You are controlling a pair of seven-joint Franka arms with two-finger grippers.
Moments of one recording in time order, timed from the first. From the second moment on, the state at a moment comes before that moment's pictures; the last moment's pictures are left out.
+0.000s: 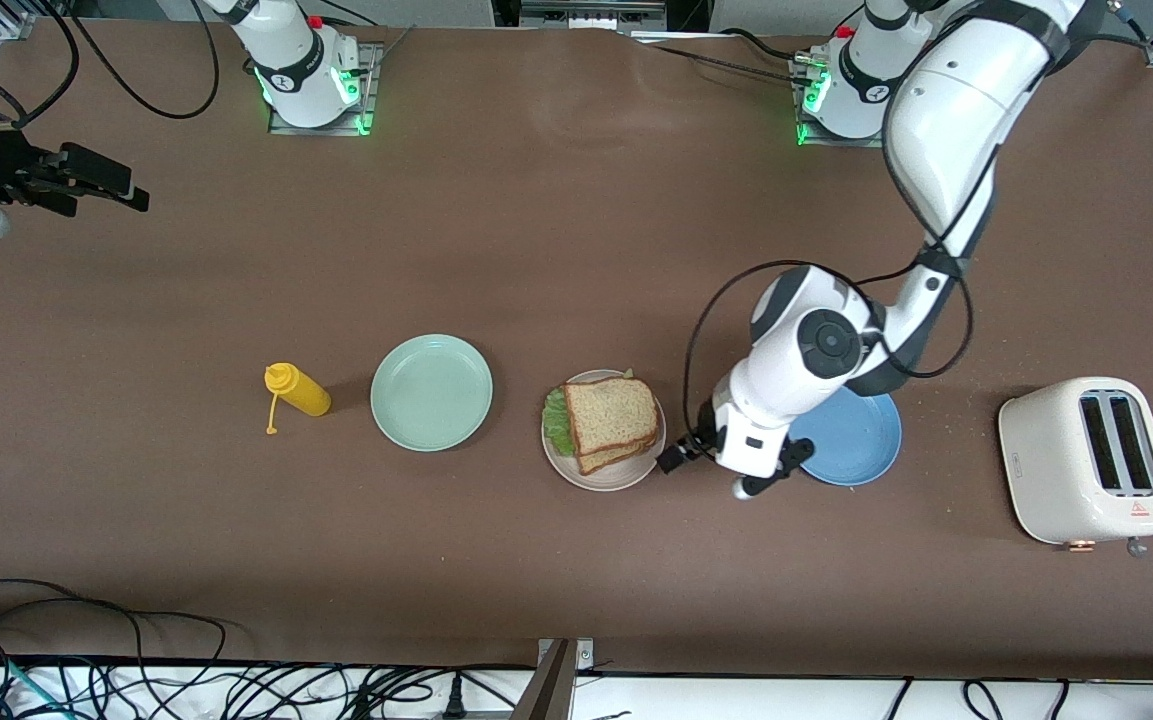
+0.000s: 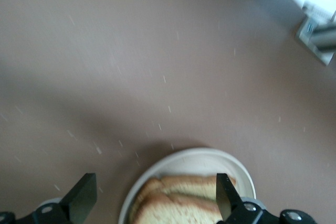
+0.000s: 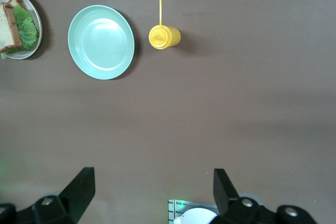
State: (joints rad) left arm -0.08 0.77 -0.41 -1.43 0.18 2.39 -1.03; right arm -0.02 -0.04 -0.02 -1.66 0.18 1.47 -0.03
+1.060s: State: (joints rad) left arm 0.21 0.48 -0.42 -1.38 0.29 1.88 -0.37; right arm -0.01 -0.03 0.03 -1.61 0.01 1.51 0.02
